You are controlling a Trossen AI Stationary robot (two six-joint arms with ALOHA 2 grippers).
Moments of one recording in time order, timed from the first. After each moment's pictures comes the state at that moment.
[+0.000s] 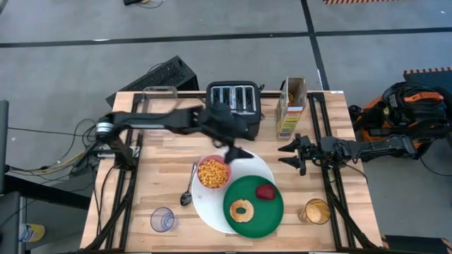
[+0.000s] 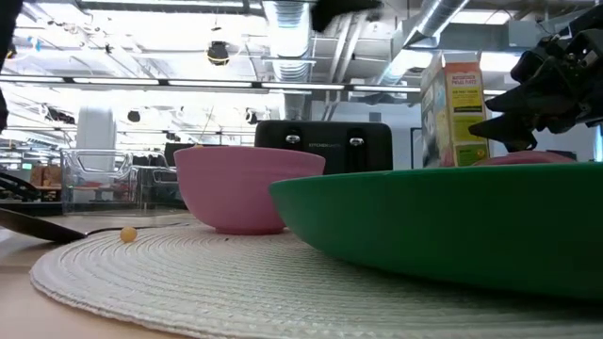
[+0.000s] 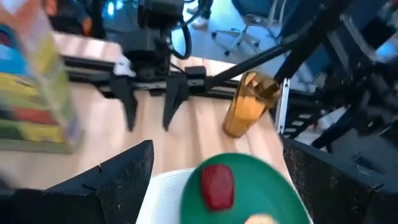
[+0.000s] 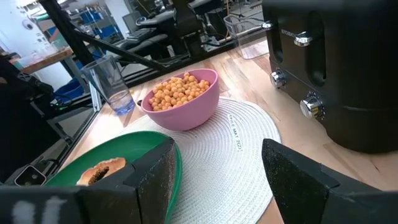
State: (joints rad) left arm 0.06 1.75 1.65 -0.36 0.31 -0.18; right arm 0.05 0.21 0.00 0.04 0.08 0.37
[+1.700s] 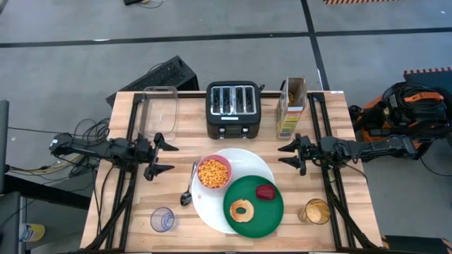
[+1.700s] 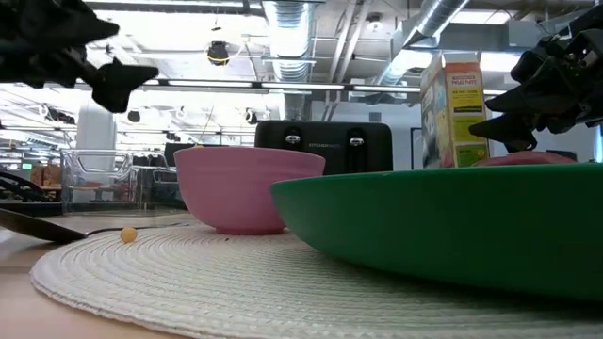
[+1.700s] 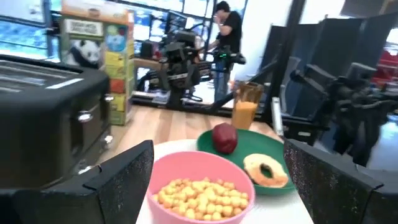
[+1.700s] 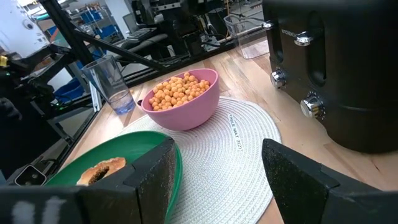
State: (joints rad) left arm -0.16 0.13 0.04 0.13 -0.08 -0.18; right arm 0.05 0.21 0.00 0.04 0.08 0.37
